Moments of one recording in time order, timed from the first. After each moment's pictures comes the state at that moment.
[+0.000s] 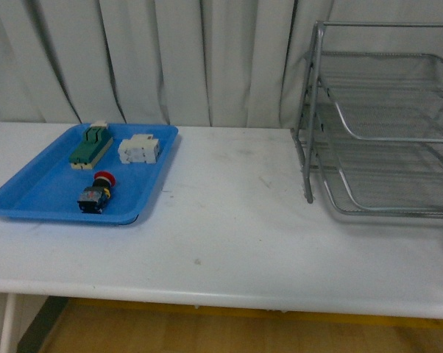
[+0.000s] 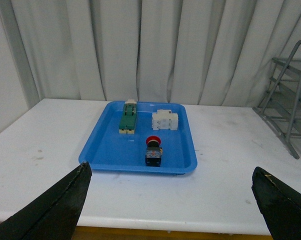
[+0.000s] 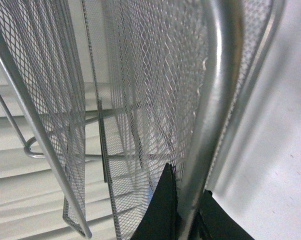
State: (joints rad) left arm 0.00 0.01 0.01 0.00 0.00 -0.01; right arm -0.22 2.26 0.67 1.32 -0.32 1.45
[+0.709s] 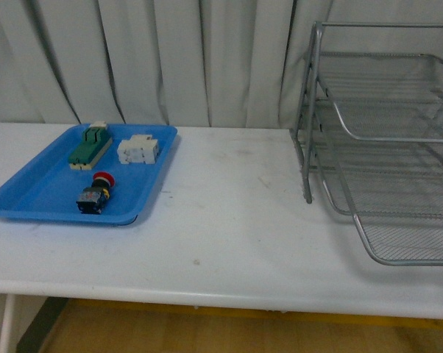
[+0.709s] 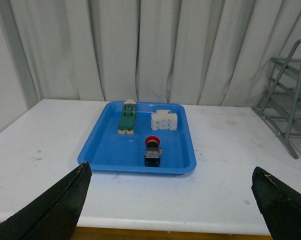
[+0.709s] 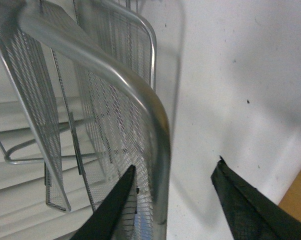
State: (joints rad) left arm 0.00 0.01 0.01 0.00 0.00 -0.01; right arm -0.32 2.08 0.39 1.29 -0.38 1.39
